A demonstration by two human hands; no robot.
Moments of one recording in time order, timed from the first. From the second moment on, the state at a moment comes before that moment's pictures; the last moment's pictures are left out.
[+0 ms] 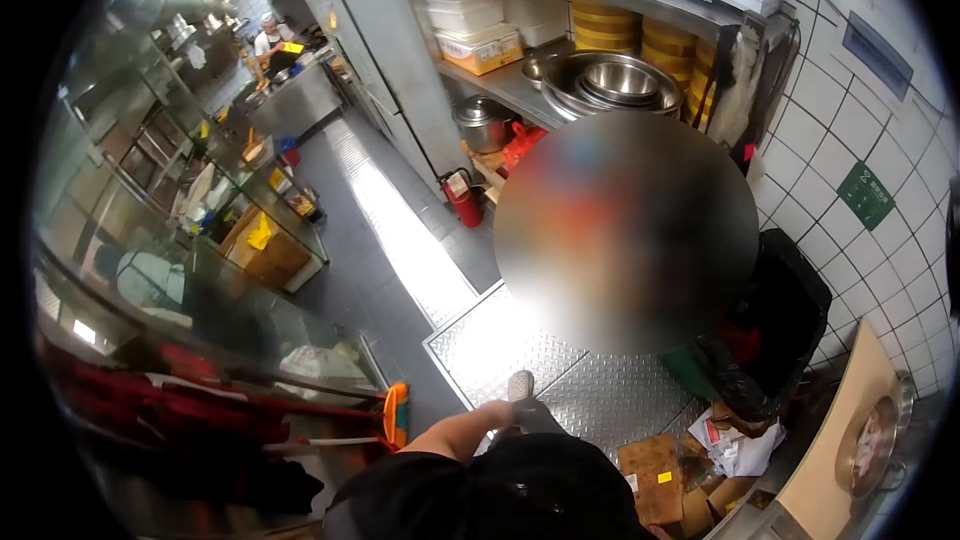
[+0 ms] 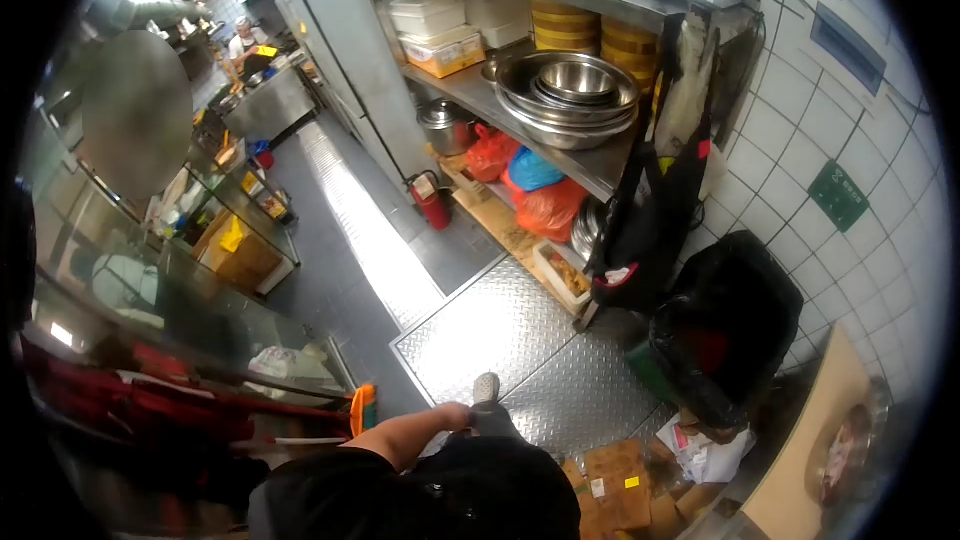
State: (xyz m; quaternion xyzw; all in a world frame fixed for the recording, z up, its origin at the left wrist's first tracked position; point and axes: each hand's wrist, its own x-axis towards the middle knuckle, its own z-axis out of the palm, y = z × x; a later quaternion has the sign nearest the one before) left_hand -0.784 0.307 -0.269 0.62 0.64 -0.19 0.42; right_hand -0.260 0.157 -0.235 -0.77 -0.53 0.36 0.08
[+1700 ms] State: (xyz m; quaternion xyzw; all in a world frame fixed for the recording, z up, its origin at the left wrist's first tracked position) left_hand 0.218 0.540 -0.029 0.56 0.38 0.09 0.73; right_hand 0.093 0.069 -0.065 -0.90 -0.10 0.16 0.39
